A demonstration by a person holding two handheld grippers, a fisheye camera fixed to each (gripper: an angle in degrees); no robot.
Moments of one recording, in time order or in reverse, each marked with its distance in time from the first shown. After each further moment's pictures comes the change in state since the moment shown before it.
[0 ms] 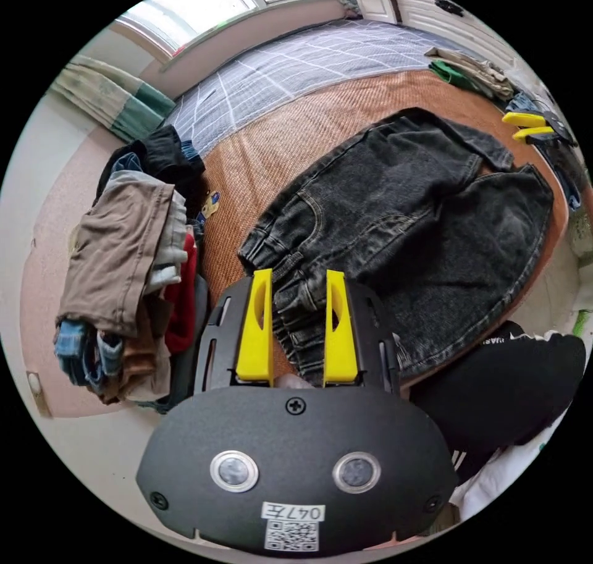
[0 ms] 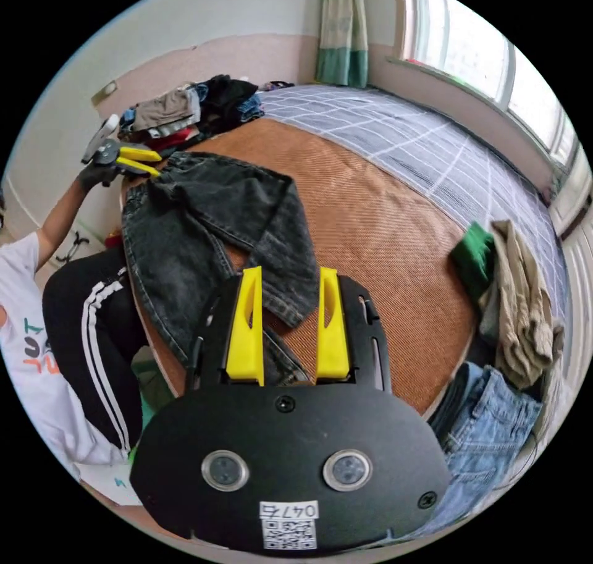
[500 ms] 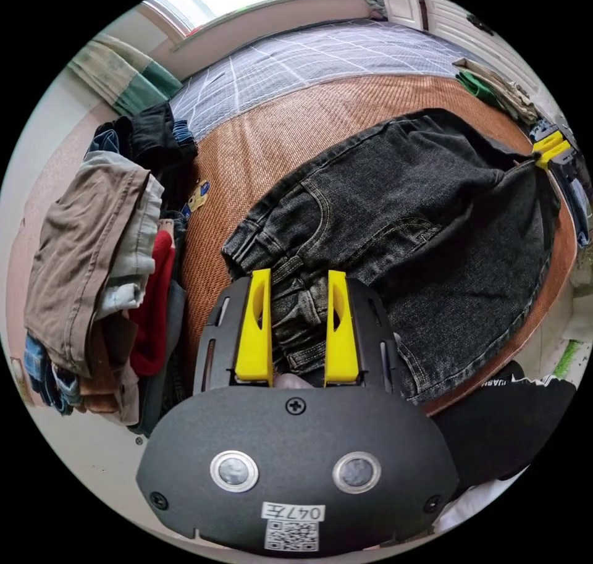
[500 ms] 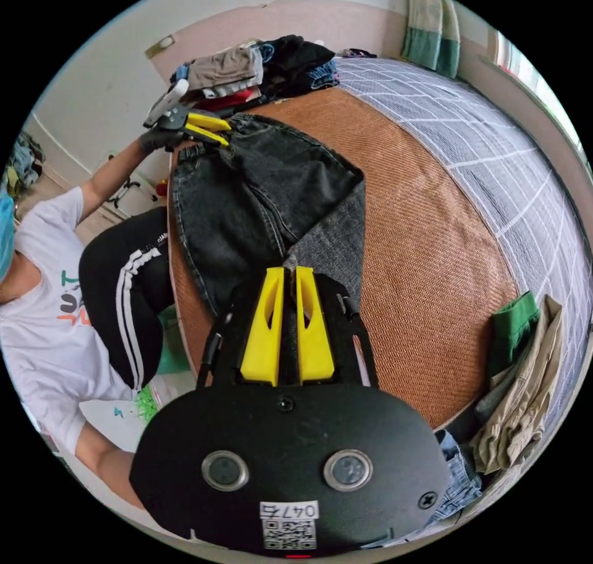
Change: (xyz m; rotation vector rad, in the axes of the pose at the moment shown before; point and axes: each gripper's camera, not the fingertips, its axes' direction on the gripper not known) left arm -0.109 0.009 0.011 0.041 0.037 -0.086; right arm 0.078 -0.016 0.016 -0.142 -0.230 -0.064
